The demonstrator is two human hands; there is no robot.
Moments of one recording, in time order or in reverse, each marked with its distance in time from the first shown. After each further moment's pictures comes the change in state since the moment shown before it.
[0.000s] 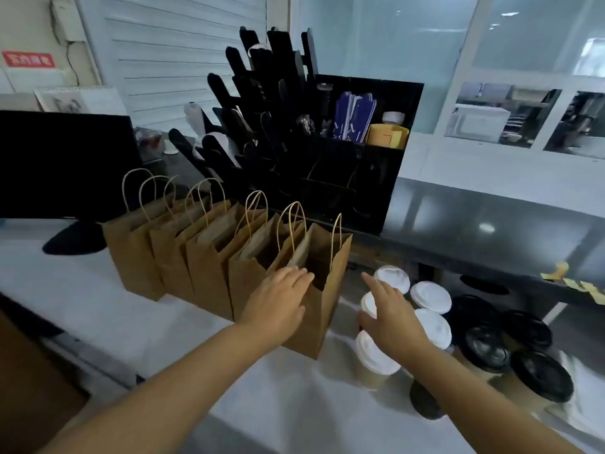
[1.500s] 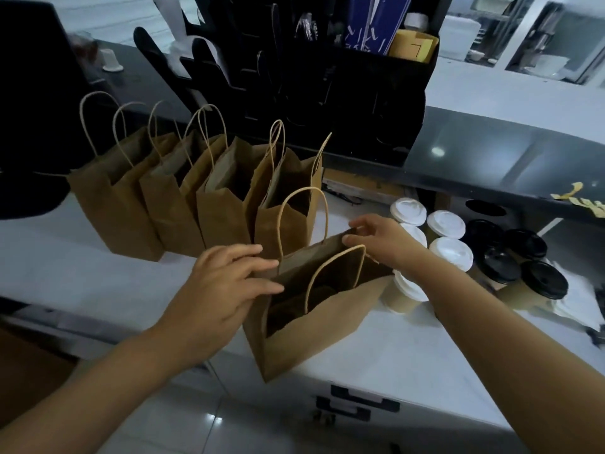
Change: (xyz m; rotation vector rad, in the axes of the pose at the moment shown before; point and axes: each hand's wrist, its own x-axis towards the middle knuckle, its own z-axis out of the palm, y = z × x) left_hand -0.093 -0.162 -0.030 -0.270 0.125 0.384; right_hand 0.040 -0.106 0.034 0.373 -0.161 0.321
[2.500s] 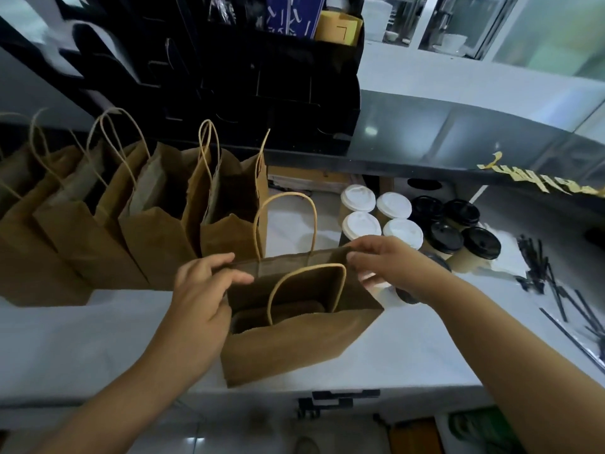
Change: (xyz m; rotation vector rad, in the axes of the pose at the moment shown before) left_hand 0.038 0.007 0.020 -0.340 -0.094 -0.354; right_hand -0.040 0.037 -0.023 0.196 0.018 0.213
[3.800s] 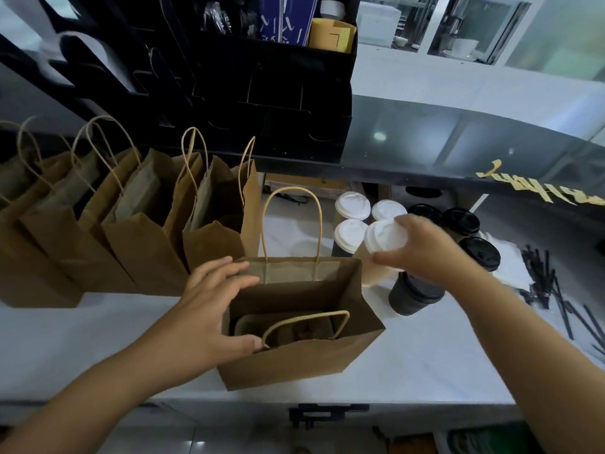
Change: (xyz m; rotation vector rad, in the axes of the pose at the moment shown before) left_hand 0.018 0.016 0.007 0.126 -0.373 0.071; right_hand 0.000 0.009 -0.060 -0.556 0.375 -0.025
